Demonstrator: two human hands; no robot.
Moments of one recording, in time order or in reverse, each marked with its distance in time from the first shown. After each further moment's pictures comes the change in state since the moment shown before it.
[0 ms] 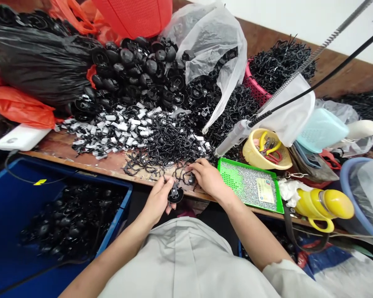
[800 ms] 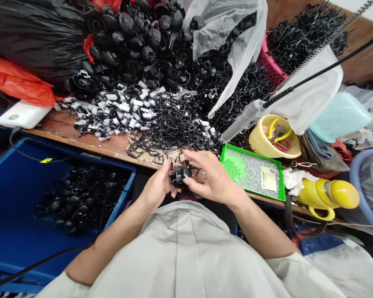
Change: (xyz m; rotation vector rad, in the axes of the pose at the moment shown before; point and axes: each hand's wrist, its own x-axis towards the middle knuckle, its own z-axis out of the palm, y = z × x) left_hand -0.018 0.014 -0.001 -0.297 -0.205 -0.039; right_hand -0.038 -0.036 -0.033 0.286 0.191 -0.439
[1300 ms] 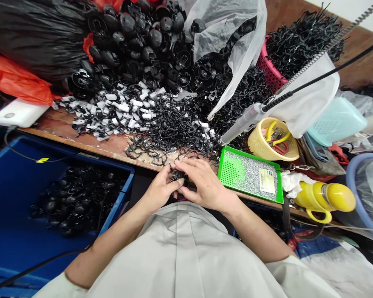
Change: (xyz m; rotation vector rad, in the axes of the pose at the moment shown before) left_hand 0.001 -0.010 -0.005 0.275 -0.008 0.119; right_hand -0.006 -0.002 0.016 0.038 -0.133 -0.073
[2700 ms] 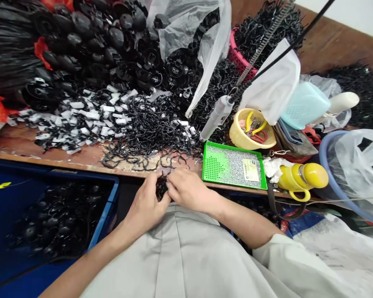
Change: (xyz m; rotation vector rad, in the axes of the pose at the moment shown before) left_hand -0.003 -0.011 0.009 0.713 0.173 0.340; right_hand -0.004 -0.005 0.011 0.118 -0.064 0.378
